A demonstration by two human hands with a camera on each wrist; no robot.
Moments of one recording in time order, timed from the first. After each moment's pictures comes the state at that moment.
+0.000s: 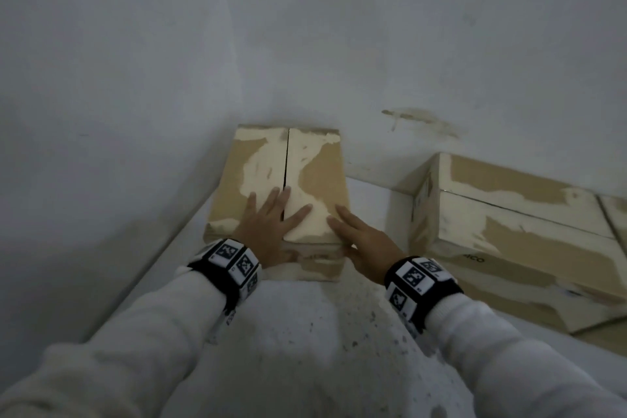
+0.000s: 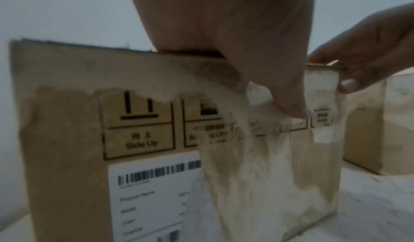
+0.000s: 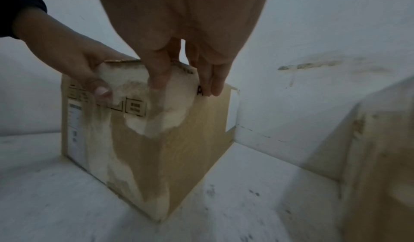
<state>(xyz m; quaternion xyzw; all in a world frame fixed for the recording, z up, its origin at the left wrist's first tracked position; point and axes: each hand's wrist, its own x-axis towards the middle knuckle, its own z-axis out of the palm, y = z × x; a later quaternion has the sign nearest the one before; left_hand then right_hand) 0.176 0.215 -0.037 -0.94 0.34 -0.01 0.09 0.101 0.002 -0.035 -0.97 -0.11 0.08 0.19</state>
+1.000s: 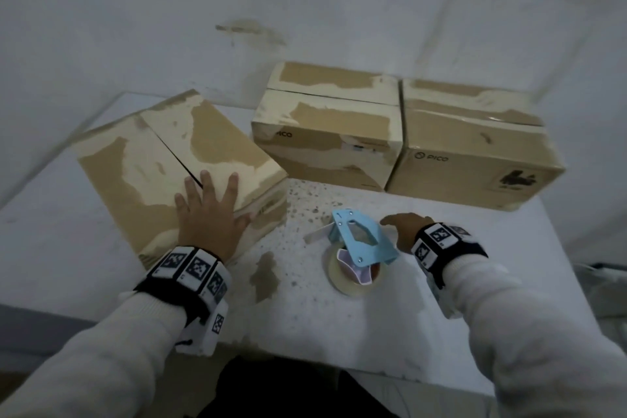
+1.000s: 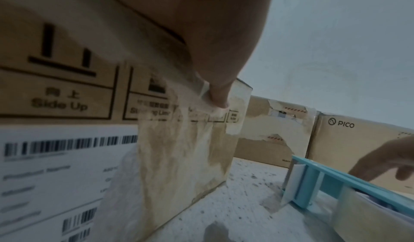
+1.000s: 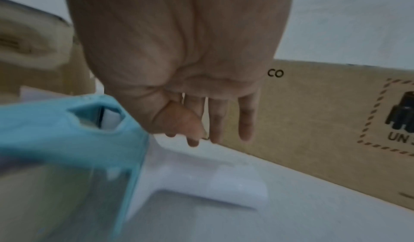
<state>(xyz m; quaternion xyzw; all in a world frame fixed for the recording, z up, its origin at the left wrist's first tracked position) -0.105 0.031 -0.050 -0.99 0.15 -0.01 0.01 -0.199 -0.286 -0.073 -0.94 0.18 0.30 0.04</state>
